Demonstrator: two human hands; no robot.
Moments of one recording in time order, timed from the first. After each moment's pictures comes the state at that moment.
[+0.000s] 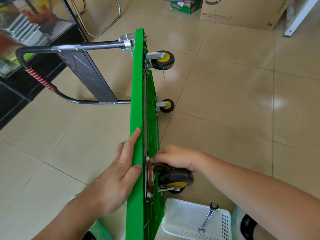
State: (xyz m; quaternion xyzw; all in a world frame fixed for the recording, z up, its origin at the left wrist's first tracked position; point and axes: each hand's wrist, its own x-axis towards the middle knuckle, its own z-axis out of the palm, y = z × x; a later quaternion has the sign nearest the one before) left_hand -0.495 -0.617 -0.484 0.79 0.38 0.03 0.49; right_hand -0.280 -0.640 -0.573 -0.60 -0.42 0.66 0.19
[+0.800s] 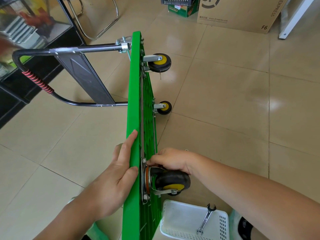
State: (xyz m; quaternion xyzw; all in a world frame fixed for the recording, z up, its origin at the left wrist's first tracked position) left_hand -0.493 -0.619 -0.485 0.78 0.38 0.04 0.49; right_hand -0.285 -0.638 -0.579 -0.62 -0.38 0.66 0.18
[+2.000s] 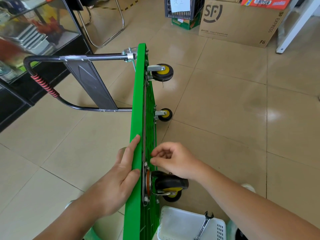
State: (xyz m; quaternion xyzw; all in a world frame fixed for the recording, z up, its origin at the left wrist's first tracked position) left_hand -0.494 -0.618 -0.484 0.79 0.38 0.03 0.48; right_hand -0.277 -0.662 -0.538 -0.61 -0.48 0.51 0.37
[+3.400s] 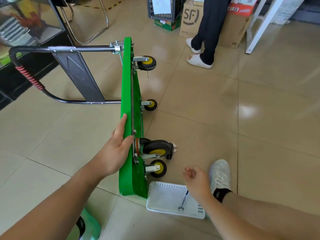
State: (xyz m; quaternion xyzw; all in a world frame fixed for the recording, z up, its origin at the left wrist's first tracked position) left_hand -0.490 -0.662 -0.477 0.75 0.44 0.11 0.49; right_hand -0.291 -0.854 -0.658 -0.84 -0.21 0.31 0.39
